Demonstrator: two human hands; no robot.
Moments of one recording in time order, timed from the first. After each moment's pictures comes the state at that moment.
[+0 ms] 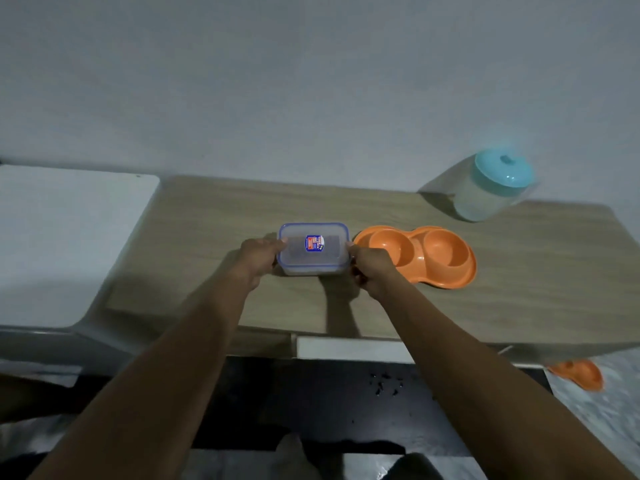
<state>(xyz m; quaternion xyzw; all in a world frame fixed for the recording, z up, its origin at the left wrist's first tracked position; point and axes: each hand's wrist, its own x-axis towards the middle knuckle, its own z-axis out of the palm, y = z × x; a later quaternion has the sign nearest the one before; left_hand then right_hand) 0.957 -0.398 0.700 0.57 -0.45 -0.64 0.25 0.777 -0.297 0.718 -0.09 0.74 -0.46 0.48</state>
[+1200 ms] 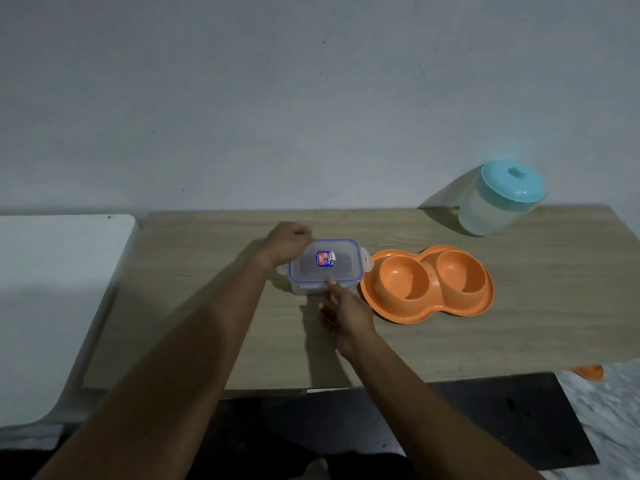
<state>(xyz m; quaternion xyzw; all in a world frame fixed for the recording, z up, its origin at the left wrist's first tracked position) 0.887 -0.500 0.708 0.46 -0.72 -0.51 0.11 0.834 -0.327 0.690 0.06 0.61 -0.61 0.50</state>
